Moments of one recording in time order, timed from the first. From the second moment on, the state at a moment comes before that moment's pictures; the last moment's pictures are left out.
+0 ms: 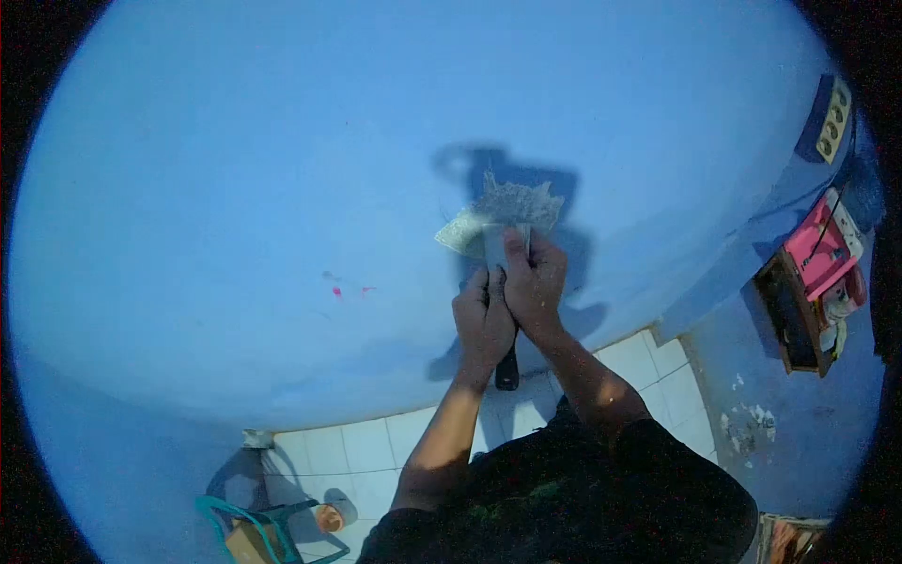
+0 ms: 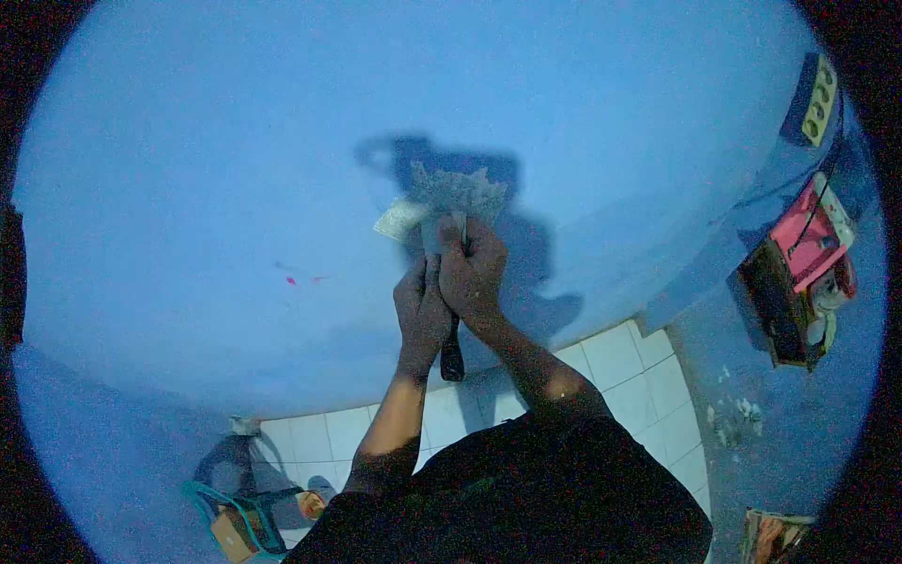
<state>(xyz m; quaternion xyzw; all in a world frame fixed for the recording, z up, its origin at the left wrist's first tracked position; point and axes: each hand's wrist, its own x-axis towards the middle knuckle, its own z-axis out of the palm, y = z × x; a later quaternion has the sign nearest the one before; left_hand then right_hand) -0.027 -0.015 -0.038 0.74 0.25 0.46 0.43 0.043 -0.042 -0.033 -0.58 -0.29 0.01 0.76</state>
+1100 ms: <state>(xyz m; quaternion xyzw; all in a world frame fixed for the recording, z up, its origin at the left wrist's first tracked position) -0.017 -0.010 -0.007 0.72 0.28 0.44 0.45 0.053 -0.032 -0.009 -0.55 -0.26 0.05 0.79</state>
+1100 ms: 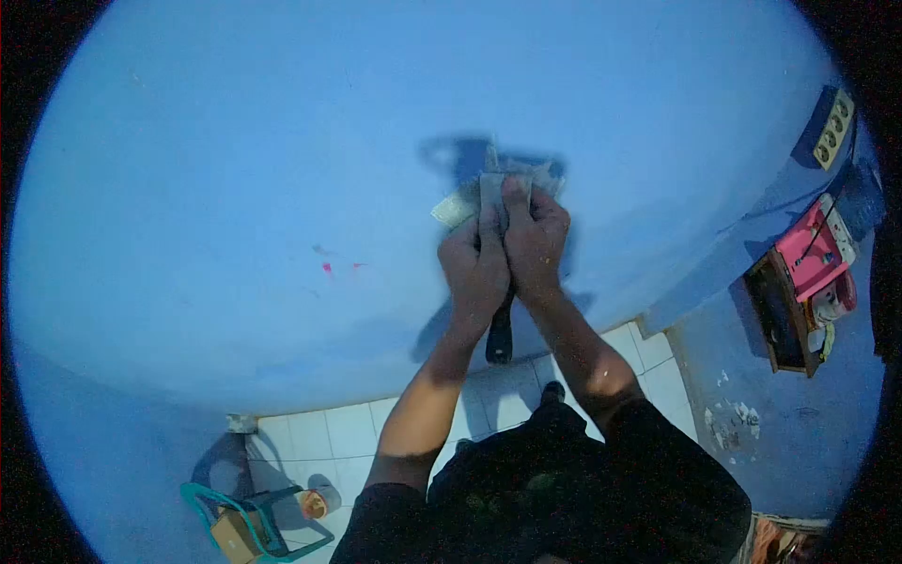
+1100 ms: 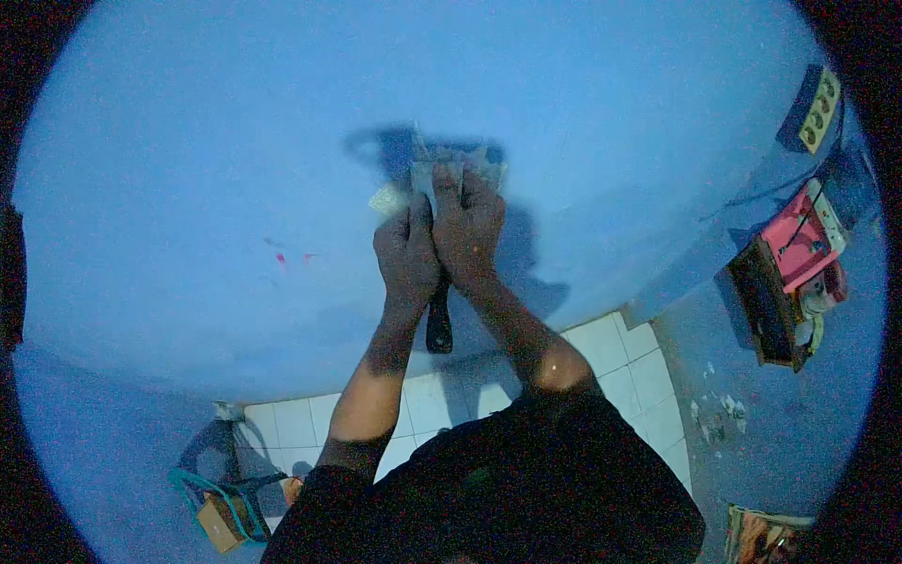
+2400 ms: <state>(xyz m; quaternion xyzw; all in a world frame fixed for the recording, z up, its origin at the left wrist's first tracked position) -0.004 0.002 0.028 0.73 0.23 0.49 0.42 0.057 -0.039 0.041 -0.52 -0.31 0.04 0.80</state>
